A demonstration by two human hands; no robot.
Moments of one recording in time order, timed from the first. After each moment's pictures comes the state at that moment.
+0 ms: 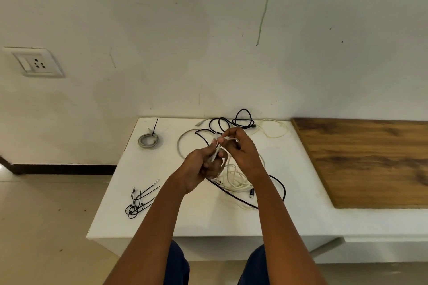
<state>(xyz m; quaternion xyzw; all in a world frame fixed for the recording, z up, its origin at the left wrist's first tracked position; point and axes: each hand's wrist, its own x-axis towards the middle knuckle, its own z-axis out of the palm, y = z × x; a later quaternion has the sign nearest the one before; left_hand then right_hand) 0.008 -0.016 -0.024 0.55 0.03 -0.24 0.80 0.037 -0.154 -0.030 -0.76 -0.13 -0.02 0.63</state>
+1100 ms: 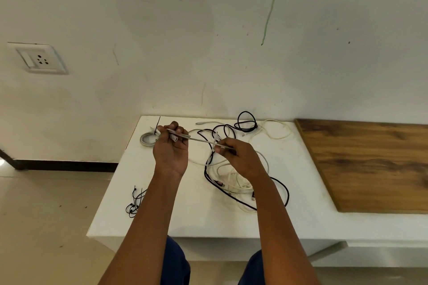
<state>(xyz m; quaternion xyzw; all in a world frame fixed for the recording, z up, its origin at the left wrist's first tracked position) 0.025 0.018 -0.015 0.16 0.09 0.14 0.97 0.046 -0.154 -0.044 -0.87 -0.14 0.03 0.47</state>
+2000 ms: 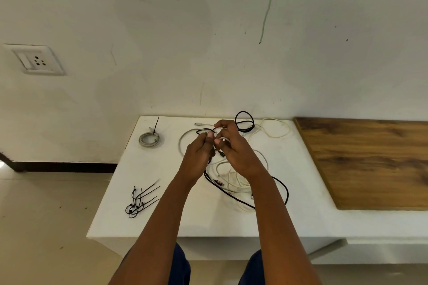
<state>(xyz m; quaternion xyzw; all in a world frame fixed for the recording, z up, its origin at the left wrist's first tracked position) 0.013 -0.018 -0.028 0.74 0.01 0.06 0.67 0.031 -0.142 -0.009 -0.80 -0.22 0.01 0.55</state>
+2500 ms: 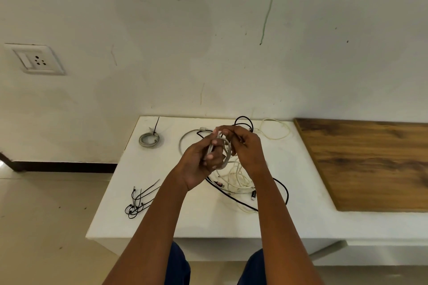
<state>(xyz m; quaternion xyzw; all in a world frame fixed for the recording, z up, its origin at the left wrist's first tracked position) 0.012 -0.014 -0.014 0.42 -0.01 -0.22 0.88 0.040 -0.149 -0.017 -0.76 -0.15 -0.08 0.63</state>
